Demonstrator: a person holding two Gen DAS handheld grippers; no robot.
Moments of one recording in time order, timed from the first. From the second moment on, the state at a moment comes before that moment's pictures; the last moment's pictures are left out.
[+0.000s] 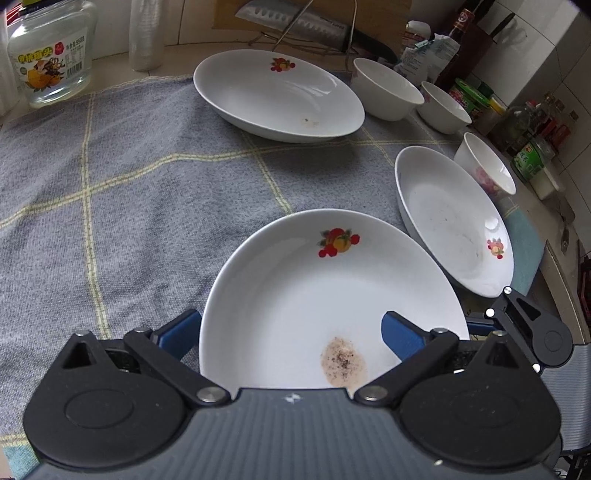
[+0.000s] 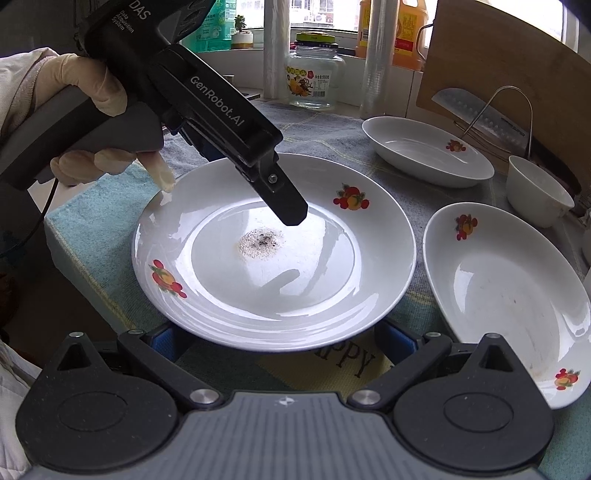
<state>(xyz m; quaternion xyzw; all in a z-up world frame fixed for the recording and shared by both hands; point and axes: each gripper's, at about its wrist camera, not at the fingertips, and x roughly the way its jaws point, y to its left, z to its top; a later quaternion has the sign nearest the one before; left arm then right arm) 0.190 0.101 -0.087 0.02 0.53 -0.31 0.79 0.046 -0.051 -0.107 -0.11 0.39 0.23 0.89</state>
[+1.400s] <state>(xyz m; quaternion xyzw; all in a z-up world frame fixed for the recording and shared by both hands) 0.224 0.075 -0.080 0.14 0.57 -0.39 0.71 0.035 -0.053 -0.110 -0.12 0.34 0.24 0.90</state>
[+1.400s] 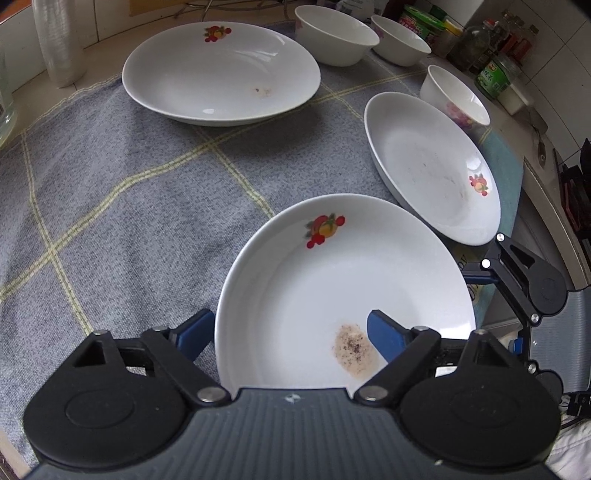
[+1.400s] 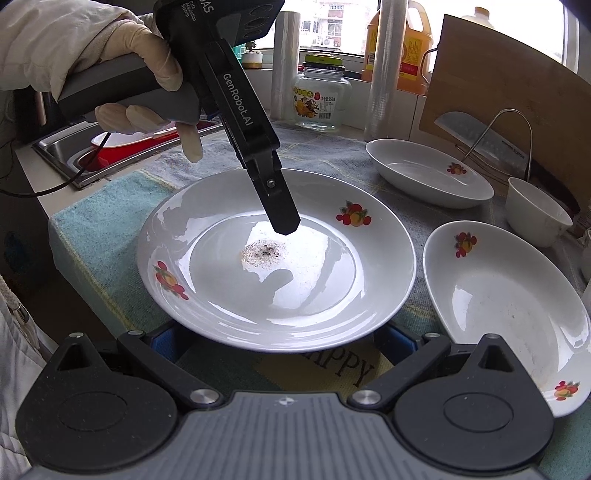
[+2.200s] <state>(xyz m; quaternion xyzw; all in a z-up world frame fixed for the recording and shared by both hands) 0.239 0.057 -0.080 0.16 0.59 -0.40 0.69 0.040 -0.050 -0.110 -0.12 0.35 0.25 0.90</state>
